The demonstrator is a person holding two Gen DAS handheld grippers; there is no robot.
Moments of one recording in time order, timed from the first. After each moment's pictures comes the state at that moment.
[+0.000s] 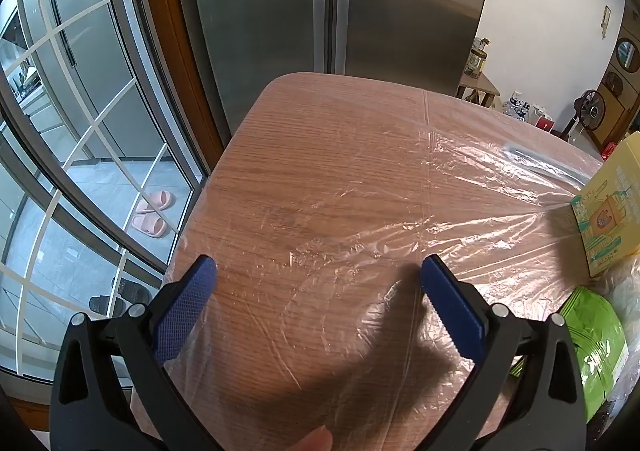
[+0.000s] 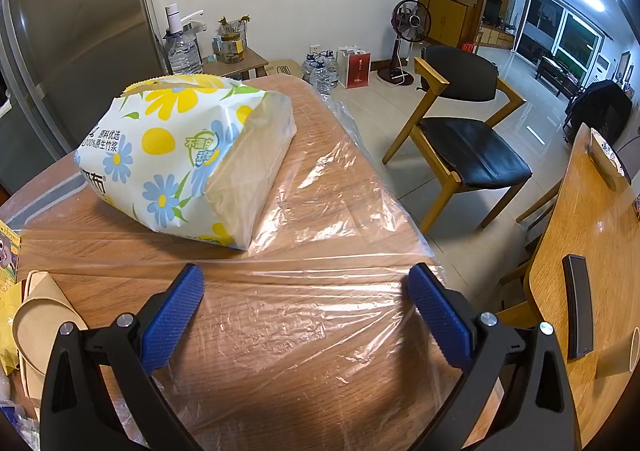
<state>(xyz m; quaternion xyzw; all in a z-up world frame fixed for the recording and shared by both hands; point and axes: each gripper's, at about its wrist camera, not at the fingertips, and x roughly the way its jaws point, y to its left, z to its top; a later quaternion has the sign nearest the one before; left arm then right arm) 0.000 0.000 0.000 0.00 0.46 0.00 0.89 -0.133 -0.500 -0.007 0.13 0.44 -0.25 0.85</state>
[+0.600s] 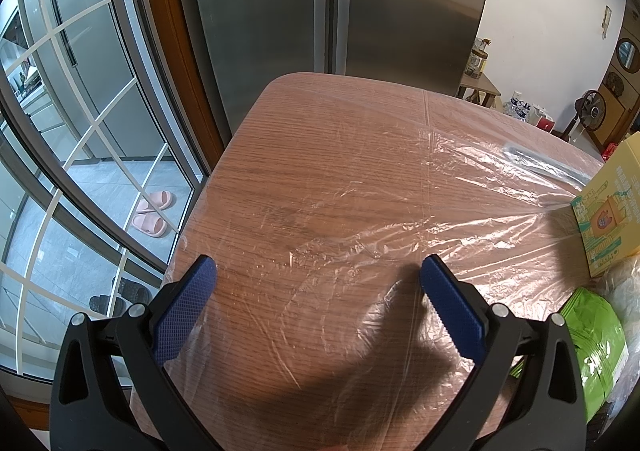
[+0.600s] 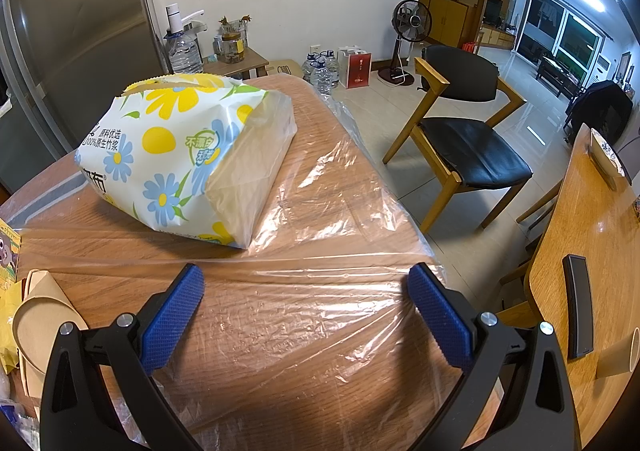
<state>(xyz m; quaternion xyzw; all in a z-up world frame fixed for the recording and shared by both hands) 0.000 0.000 0.000 0.00 0.46 0.00 0.89 -0.133 -0.500 -0.007 0.13 0.44 -0.25 0.85</state>
